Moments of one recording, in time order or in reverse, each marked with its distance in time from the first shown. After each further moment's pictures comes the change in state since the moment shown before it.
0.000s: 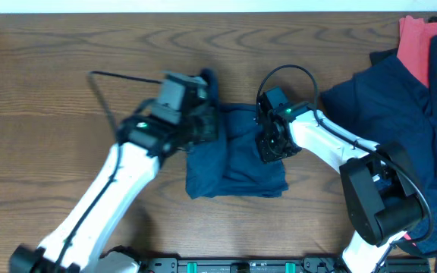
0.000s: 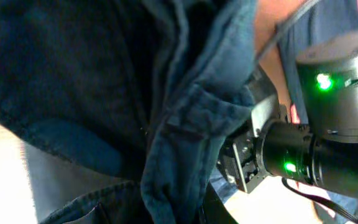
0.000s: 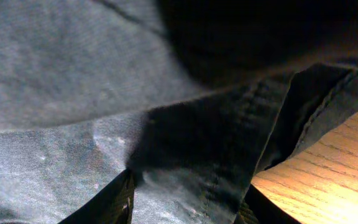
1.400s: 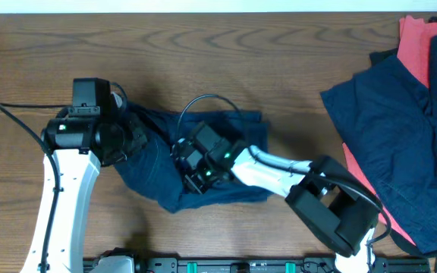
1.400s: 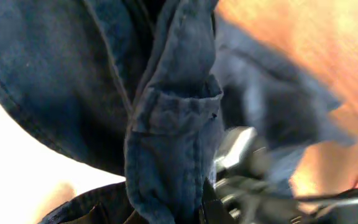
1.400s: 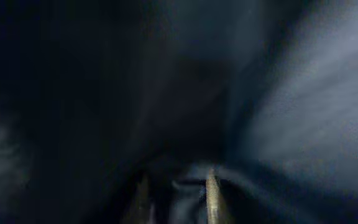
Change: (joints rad) left arm 0.493 -0.119 -0.004 -0.356 -0.022 0.099; right arm 0.427 0.108 0.006 0.505 -0.377 0.003
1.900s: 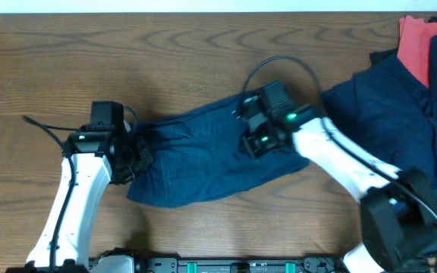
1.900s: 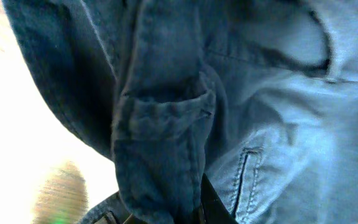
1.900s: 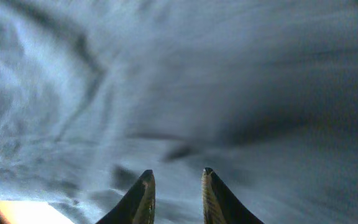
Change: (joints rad) left arm 0.000 0.019 -0.240 0.092 -0.028 -0.025; right arm -0.352 -0.250 -0.004 -0.391 0.128 -0.137
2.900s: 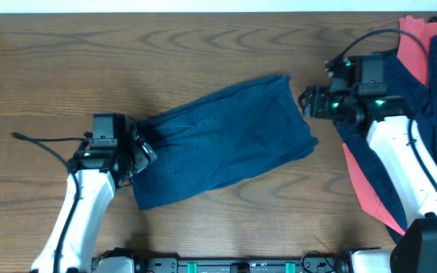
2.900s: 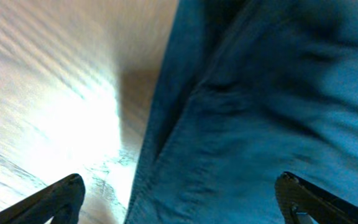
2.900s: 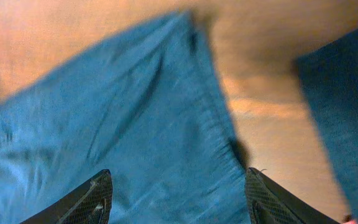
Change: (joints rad) left arm -0.003 -0.029 -0.188 0.238 -0.234 -0.109; right arm -0.425 -0.211 0.000 0.013 0.102 0.183
